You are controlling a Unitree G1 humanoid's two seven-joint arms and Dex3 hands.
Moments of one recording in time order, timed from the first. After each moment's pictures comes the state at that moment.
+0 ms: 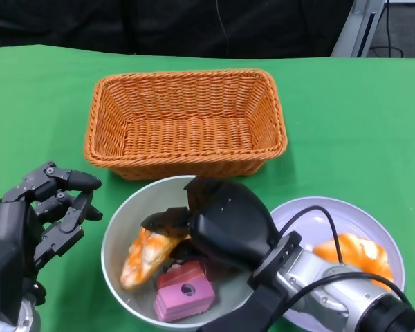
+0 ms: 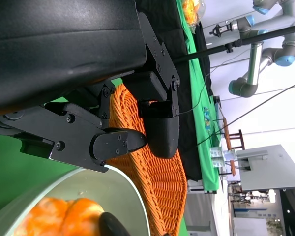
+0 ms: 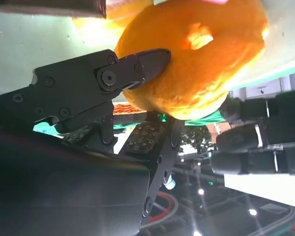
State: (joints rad) left arm -0.12 0.06 0.19 0.37 -0.13 -0.44 -0.11; right arm -0.58 -0.06 0.76 0.60 -1.01 -0.35 -0.63
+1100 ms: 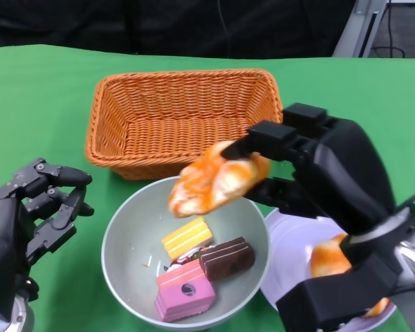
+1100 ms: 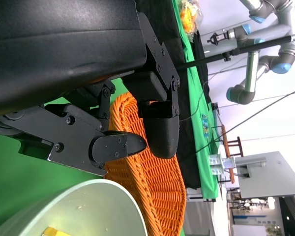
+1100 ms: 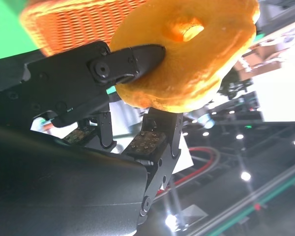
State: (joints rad) left arm -0.16 0.08 0.21 0.43 -0.13 -0.49 -0.11; right arm -0.24 -0.25 0.30 -0.15 -0.76 -0.33 -0.27
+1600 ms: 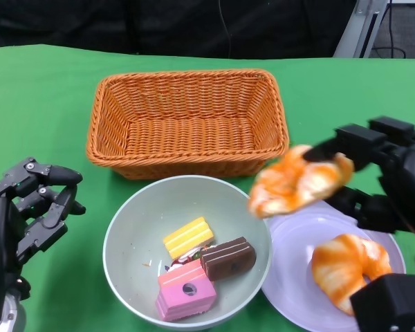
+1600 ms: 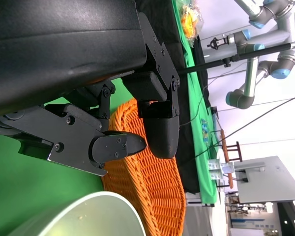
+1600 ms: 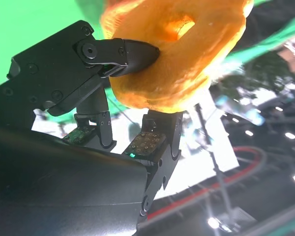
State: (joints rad) left arm -0.18 0.10 0.23 0.50 -0.16 -0.53 -0.14; right arm -0.07 -0.35 0.08 -0.18 -0.64 -0.34 -0.21
